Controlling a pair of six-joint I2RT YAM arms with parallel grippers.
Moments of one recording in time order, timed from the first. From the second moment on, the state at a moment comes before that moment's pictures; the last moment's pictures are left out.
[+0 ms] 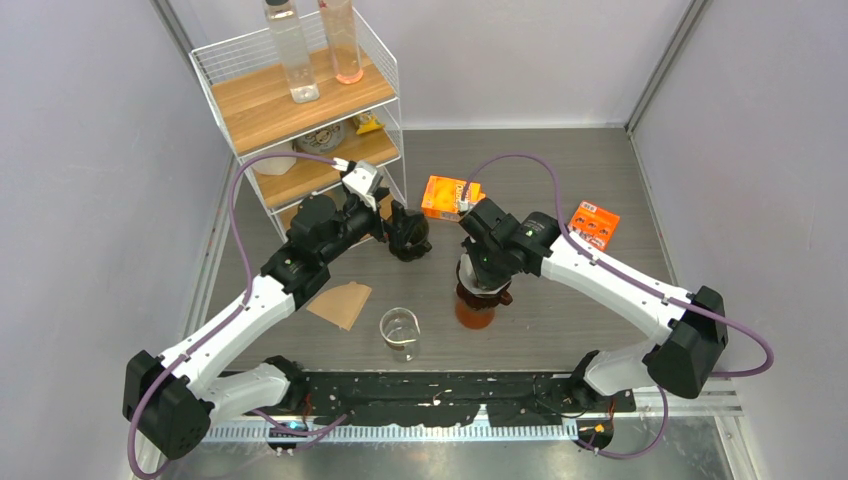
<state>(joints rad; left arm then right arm) -0.59 1.07 0.84 0.17 0.17 -0.10 0.83 1.38 1.23 -0.98 0.11 0.45</state>
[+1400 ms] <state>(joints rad) -0.59 1.07 0.84 0.17 0.19 -0.10 0.83 1.38 1.26 -1.00 0.06 0.53</state>
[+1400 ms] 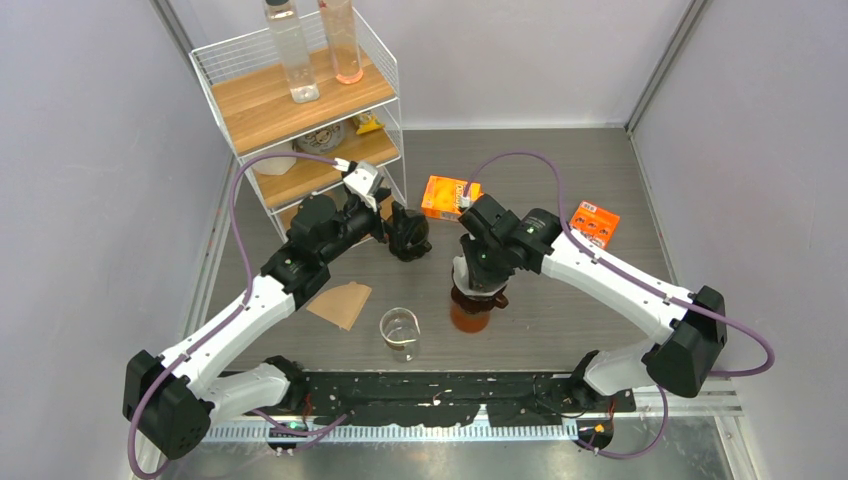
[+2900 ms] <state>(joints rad) -0.59 1.07 0.84 0.17 0.18 -0.08 0.84 1.38 1.32 -1.05 0.14 0.56</state>
